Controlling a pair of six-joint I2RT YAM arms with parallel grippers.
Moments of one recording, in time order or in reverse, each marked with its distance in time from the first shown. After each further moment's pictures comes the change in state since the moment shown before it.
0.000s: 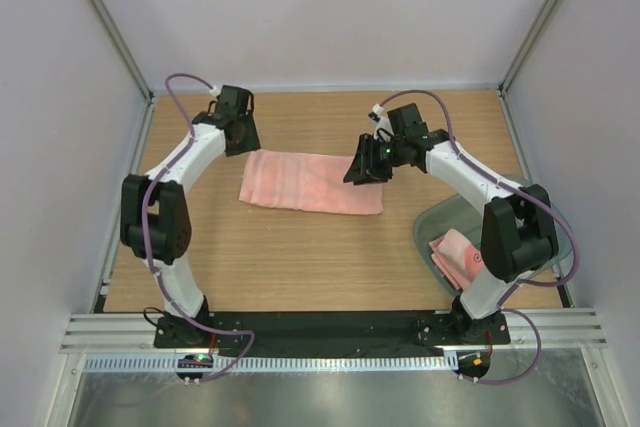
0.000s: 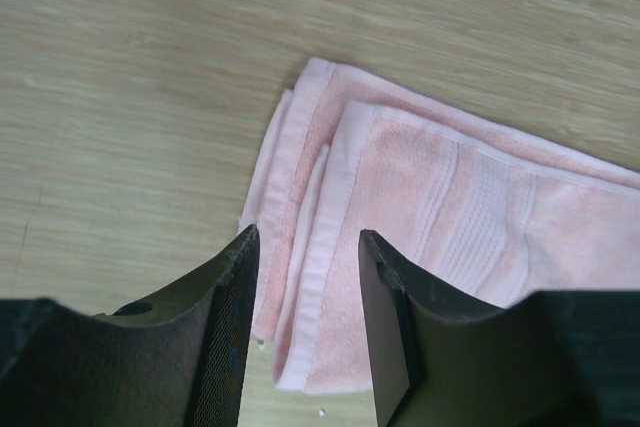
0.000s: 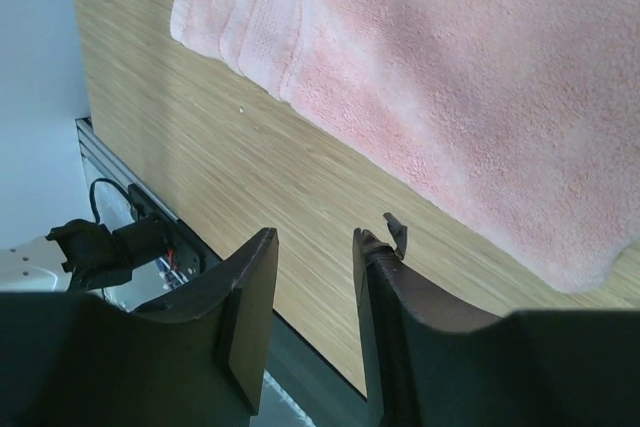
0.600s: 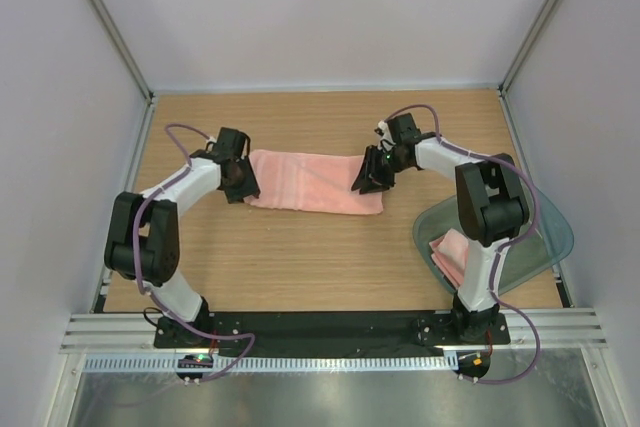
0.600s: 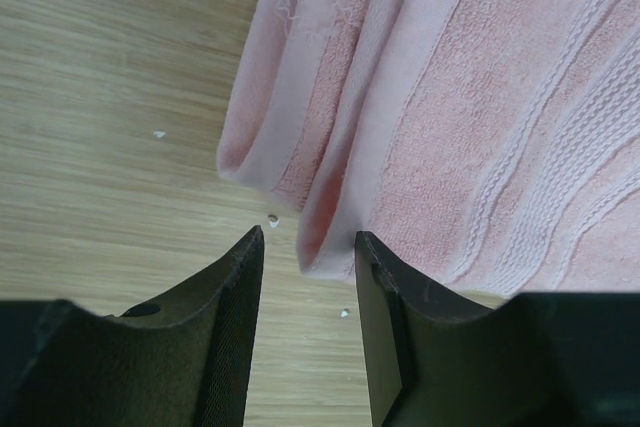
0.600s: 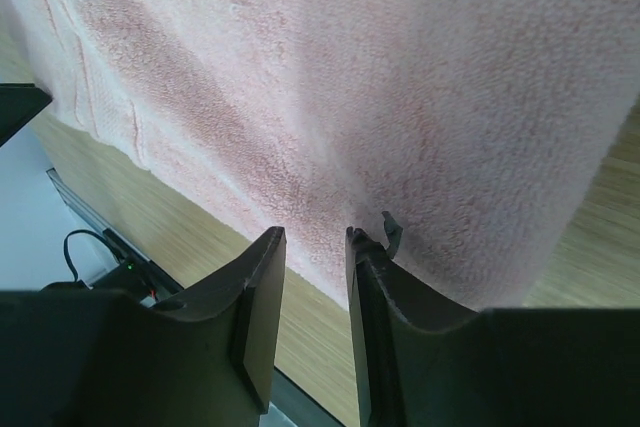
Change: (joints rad) left arm -0.002 -0.194 -0.427 0.031 0.131 -0.154; right arm -0.080 0.281 0.042 0.038 0.000 0.027
